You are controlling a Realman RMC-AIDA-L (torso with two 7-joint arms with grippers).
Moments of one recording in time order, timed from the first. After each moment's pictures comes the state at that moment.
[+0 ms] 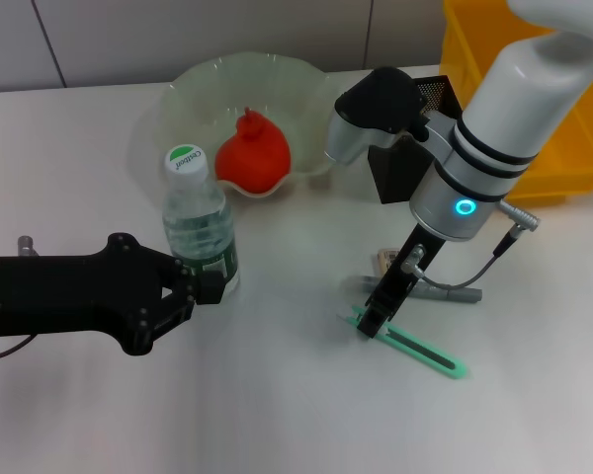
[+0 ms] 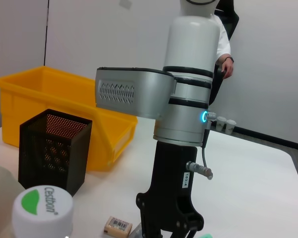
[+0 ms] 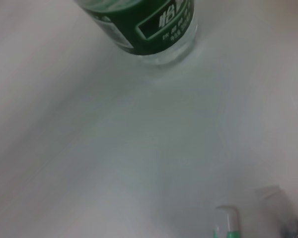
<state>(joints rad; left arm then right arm) -0.29 -2.07 1.18 1.19 1.78 1.61 -1.69 1.10 2.08 -1.16 -0.42 -2.63 -1.38 2.35</state>
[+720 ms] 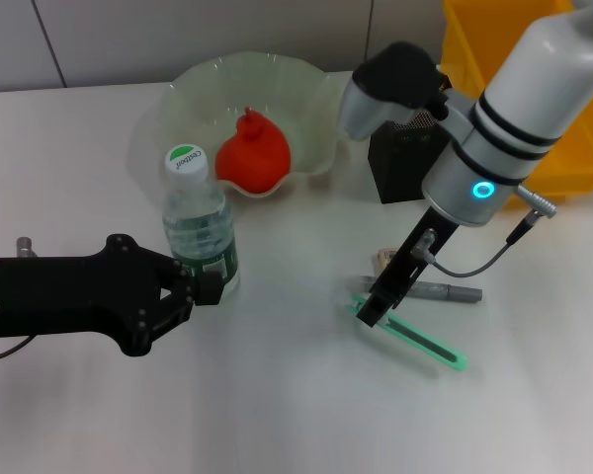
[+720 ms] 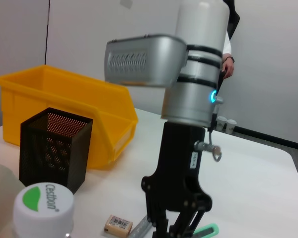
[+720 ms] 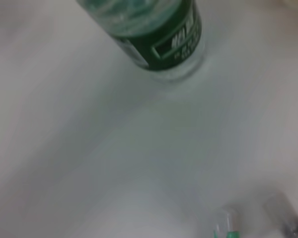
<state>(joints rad) -0.29 -2.07 1.18 1.19 1.78 1.61 -1.69 1.01 2.09 -1.16 -0.66 -2.60 -1.53 2.38</state>
